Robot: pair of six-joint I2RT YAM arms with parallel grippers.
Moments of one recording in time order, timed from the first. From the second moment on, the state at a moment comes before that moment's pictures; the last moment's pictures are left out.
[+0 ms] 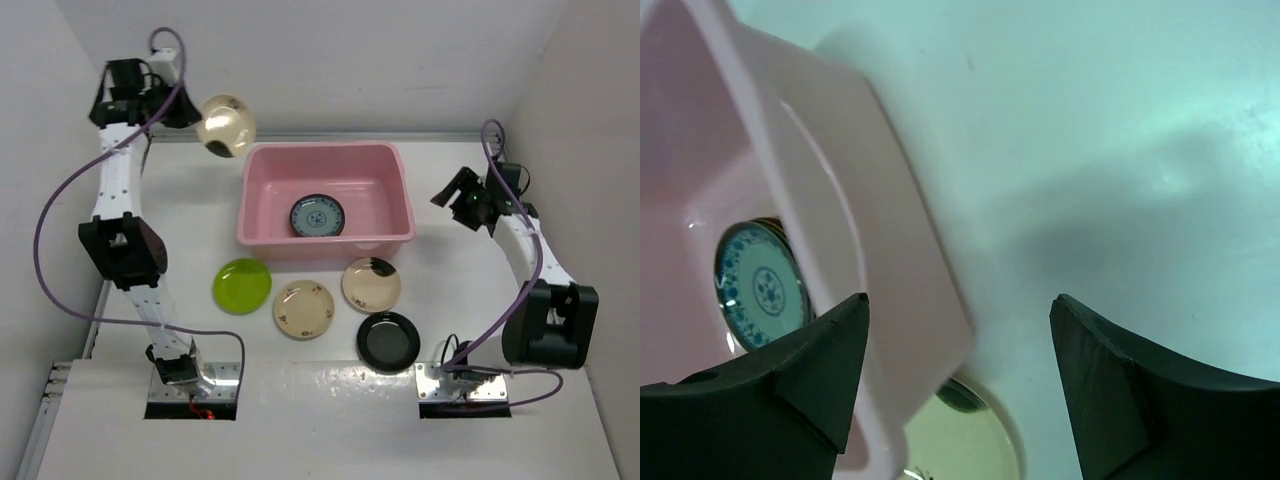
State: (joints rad) left arm 0.21 1.97 2.16 -0.71 0.53 0.09; right arm -0.13 1.43 1.01 -0.33 -0.22 0.53
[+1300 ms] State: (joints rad) left arm -0.22 2.19 2.07 -0.77 0.44 0.24; right arm 0.11 1.41 0.40 0.10 -0.37 0.67
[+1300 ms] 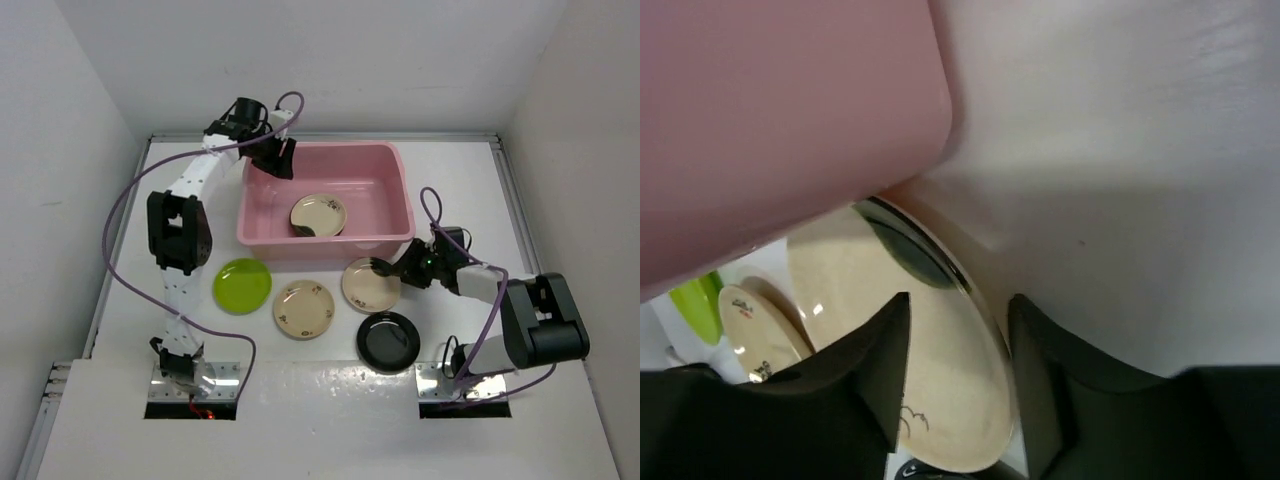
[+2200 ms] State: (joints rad) left arm -0.13 2.09 2.07 -0.78 0.41 0.26; right arm -0.11 1.03 0.69 -0.57 0.21 0.58
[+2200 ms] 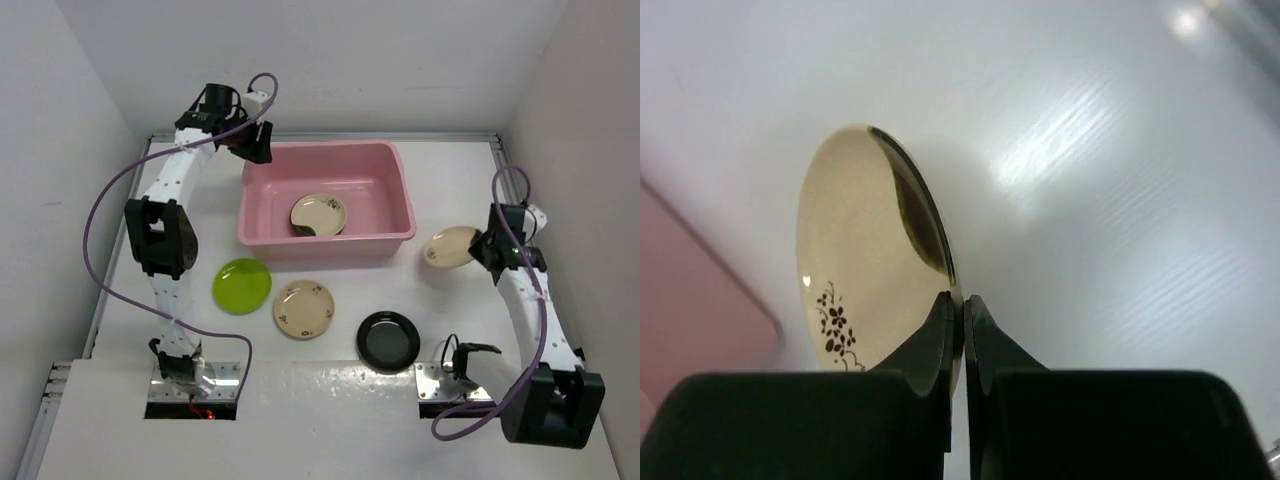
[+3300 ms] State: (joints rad) left arm 0.19 1.98 1.83 -0.77 0.36 0.27; right arm 0.40 2.04 1.54 -0.33 -0.18 0.40
